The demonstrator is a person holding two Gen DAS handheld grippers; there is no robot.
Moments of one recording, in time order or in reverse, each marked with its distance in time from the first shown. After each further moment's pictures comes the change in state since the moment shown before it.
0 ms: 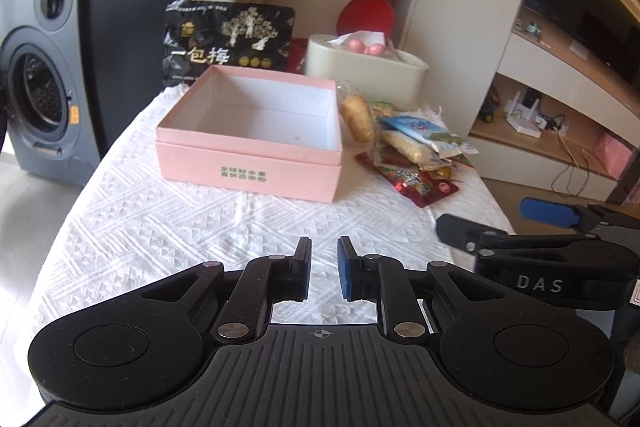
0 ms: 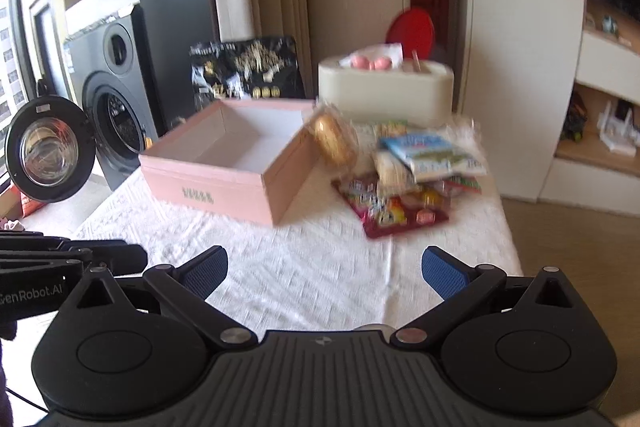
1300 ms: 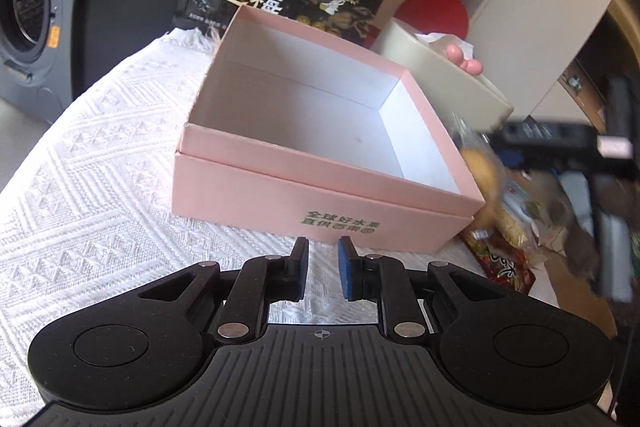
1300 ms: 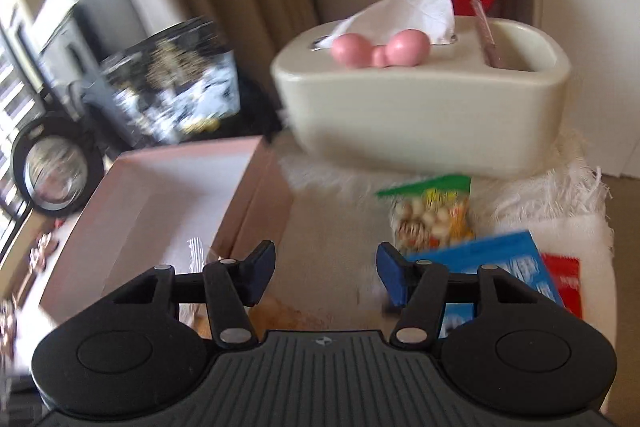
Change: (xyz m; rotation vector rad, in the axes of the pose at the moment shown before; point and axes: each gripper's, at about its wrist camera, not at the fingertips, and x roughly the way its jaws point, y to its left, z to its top) left arm 0.146 0.104 0.052 -0.240 0.072 -0.113; right arm 0.263 -0.076 0.132 0.087 0.271 0.216
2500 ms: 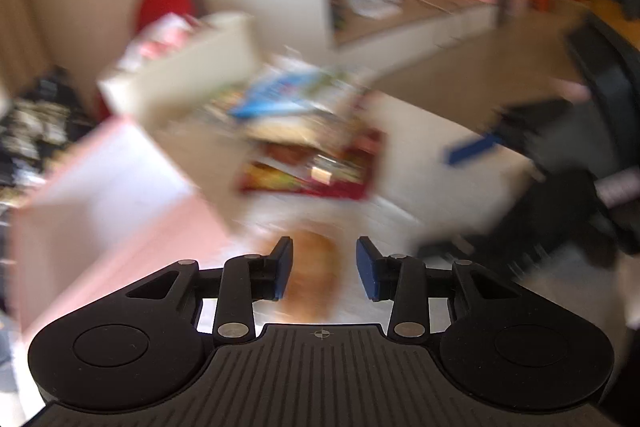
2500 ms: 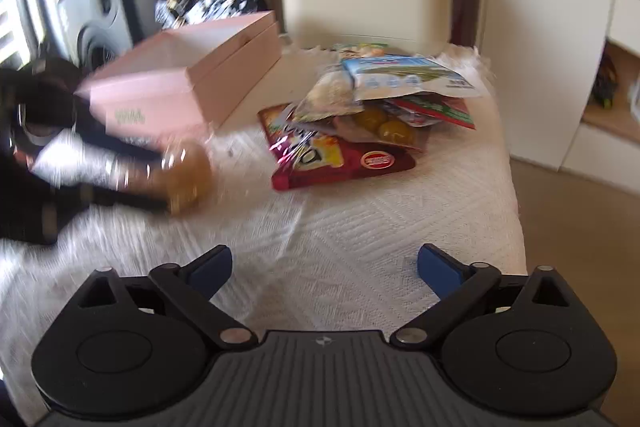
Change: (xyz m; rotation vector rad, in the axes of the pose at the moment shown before) left arm -0.008 -0.155 -0.054 0.926 0.064 -0.088; right arm -0.109 0.007 -0.207 -0.135 -0.077 -0.162
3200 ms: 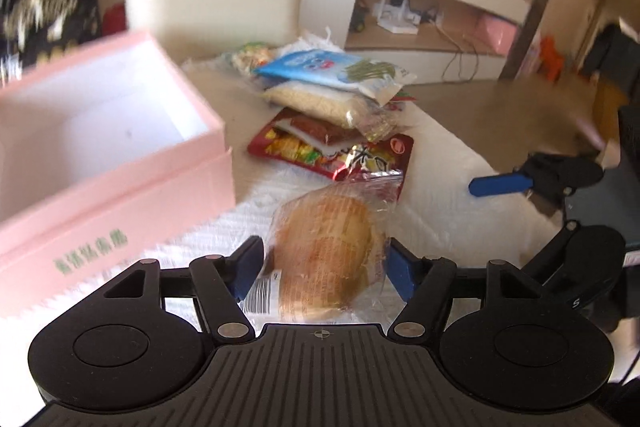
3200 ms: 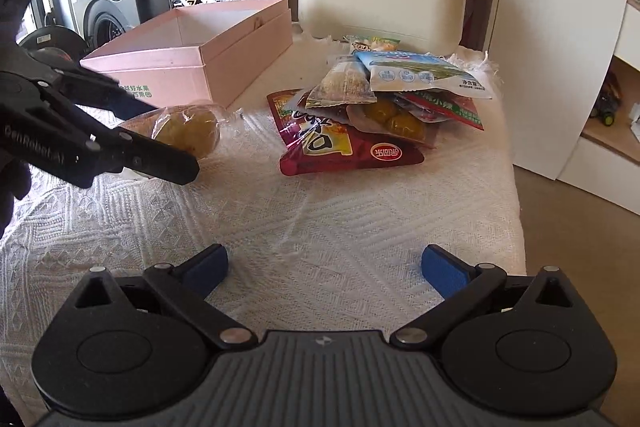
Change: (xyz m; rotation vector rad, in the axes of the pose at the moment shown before) left arm 0.040 0.049 -0.023 -0.330 0.034 -0.214; right arm 0.002 0.004 0.002 -0.031 0.024 0.002
